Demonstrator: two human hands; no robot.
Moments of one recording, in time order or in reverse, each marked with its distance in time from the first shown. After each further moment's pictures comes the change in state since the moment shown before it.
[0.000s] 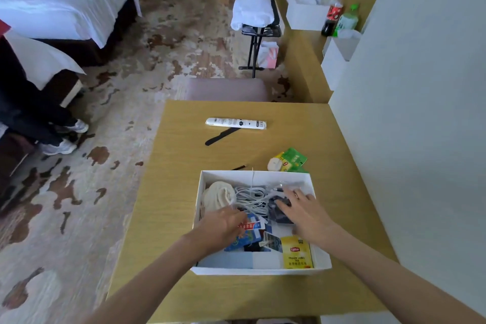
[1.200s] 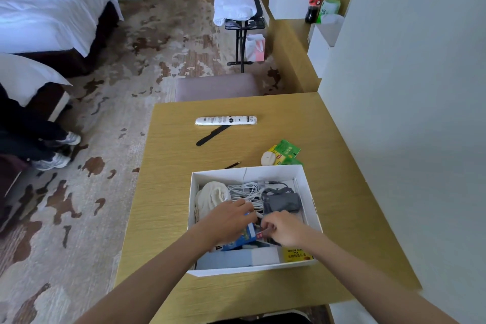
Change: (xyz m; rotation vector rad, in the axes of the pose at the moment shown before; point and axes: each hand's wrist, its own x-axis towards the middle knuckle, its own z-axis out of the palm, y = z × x) left_hand 0.038 -0.005 0.018 0.331 -0.065 0.343; right_hand 0.002 -0.042 0.017 0.805 -0.155 0.050
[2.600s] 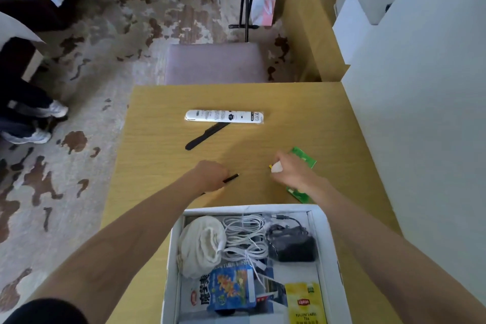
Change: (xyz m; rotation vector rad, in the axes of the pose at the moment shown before) left_hand 0.111 -0.188 0.027 -0.071 -0.551 -0.411; right_hand 0.179 0.065 -0.121 0.043 0.153 0.250
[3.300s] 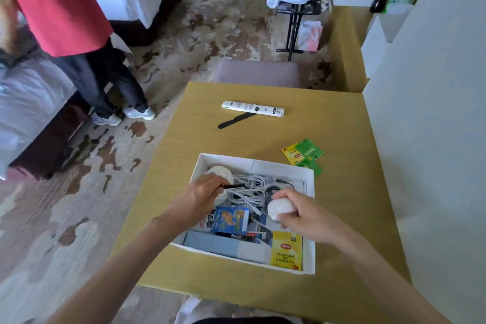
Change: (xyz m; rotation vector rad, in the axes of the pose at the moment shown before) left_hand -0.234 0.128 0.038 -0.581 0.852 -0.075; right_hand -0.229 0.011 0.003 0.346 -0.264 -0.326
